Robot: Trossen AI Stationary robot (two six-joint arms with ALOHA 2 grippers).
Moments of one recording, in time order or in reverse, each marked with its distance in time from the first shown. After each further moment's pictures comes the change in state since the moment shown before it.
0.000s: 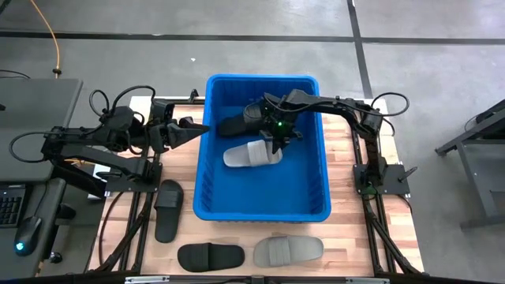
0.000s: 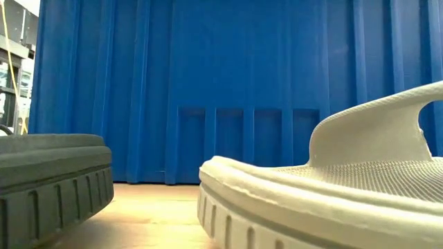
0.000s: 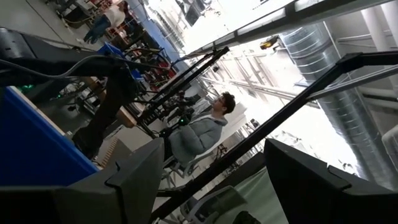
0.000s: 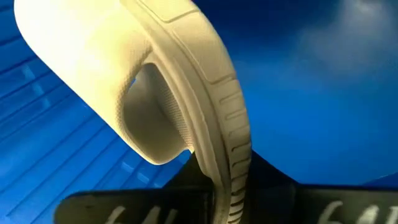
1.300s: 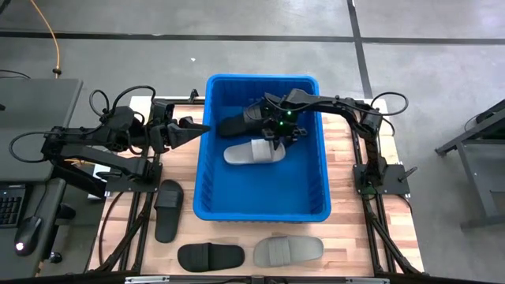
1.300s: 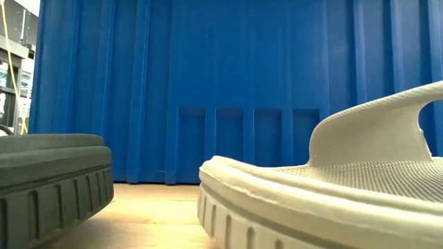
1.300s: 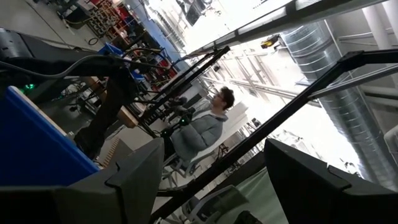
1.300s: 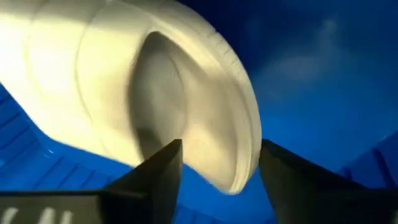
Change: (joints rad) left arm 0.000 0.000 0.000 -0.003 0.001 0.007; right arm -0.006 0.006 0.000 -0.042 0.171 0.085
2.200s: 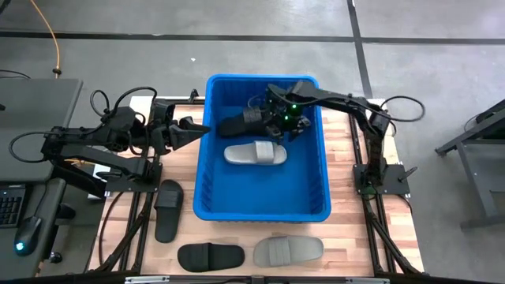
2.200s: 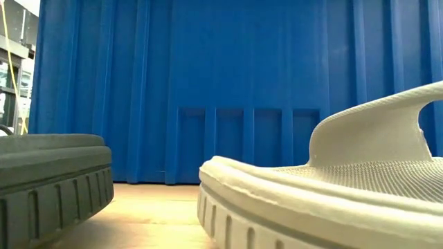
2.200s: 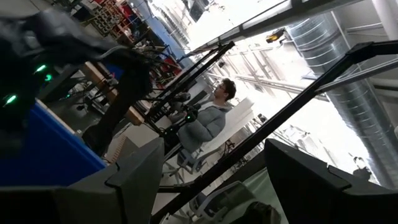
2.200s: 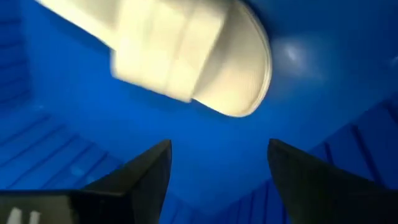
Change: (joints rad) left arm 0.000 0.000 0.000 -0.027 0.001 0.026; right arm 0.002 -0.093 0.119 -0.158 0.074 -0.223
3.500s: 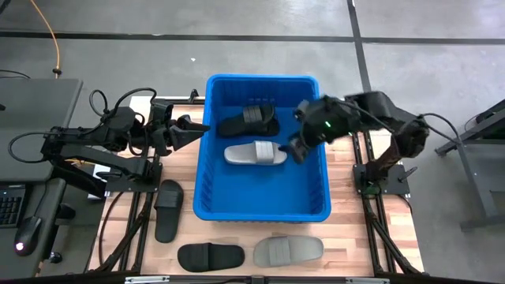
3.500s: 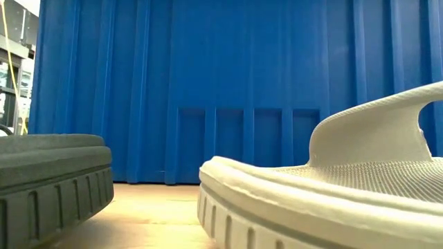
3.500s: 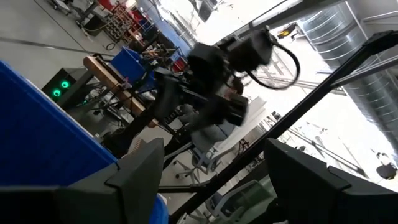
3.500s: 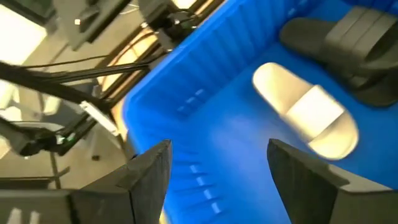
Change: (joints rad) left arm 0.001 -0.016 0.000 -0.047 -0.031 0.057; right arm 0.610 -0.293 0.547 -0.070 0.536 0.249
